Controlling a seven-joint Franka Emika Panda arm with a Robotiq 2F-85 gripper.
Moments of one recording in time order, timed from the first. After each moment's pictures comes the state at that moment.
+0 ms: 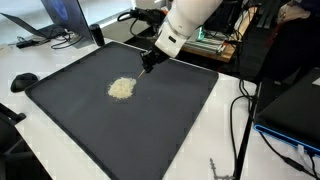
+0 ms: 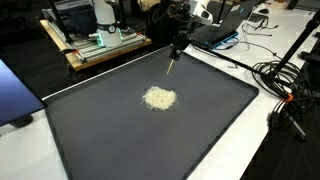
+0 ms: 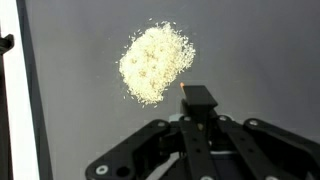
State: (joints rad) arm 0.23 0.34 0.12 -2.06 -0.84 2.10 -0.22
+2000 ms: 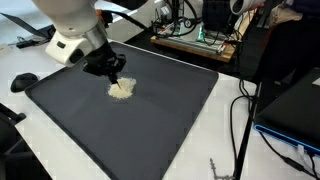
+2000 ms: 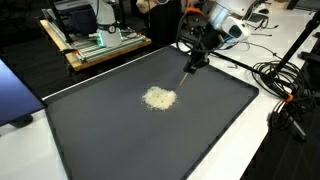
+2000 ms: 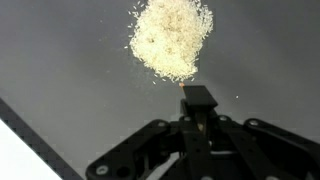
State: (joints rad) arm 0.01 0.77 0.11 -1.20 -0.29 1.72 -0.64
